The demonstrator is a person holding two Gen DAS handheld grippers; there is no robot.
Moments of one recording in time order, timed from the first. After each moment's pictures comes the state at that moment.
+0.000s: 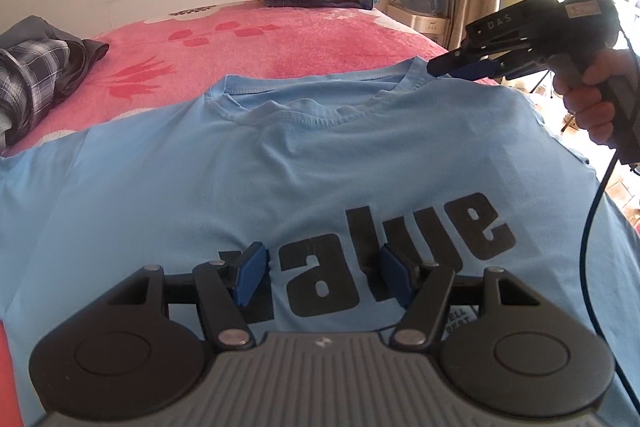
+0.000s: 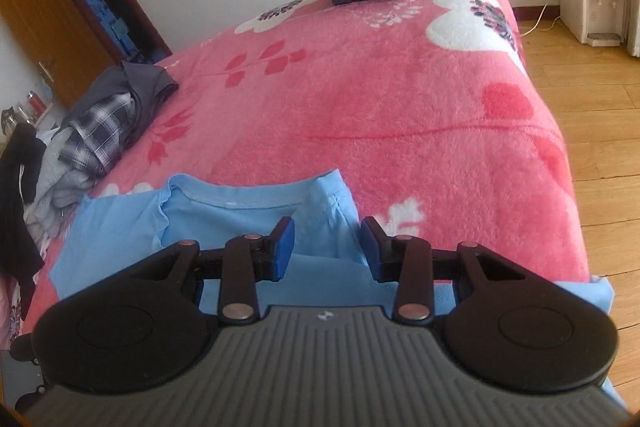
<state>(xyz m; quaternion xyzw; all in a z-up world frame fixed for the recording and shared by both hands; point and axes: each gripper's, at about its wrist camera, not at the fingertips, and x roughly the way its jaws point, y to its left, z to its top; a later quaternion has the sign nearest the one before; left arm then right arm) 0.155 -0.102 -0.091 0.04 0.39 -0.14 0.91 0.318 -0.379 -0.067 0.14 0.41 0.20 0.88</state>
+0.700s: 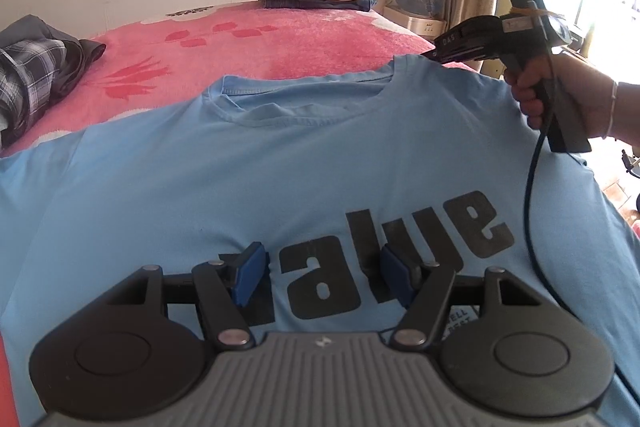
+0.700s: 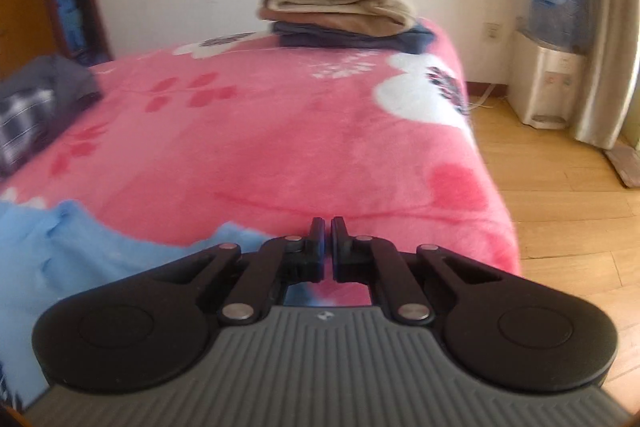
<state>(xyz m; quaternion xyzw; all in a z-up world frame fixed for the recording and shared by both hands) 0.156 -0.100 -0.092 0.04 0.39 -0.15 0.91 0.357 -0.373 -0.087 0.03 0.33 0.10 0.94</state>
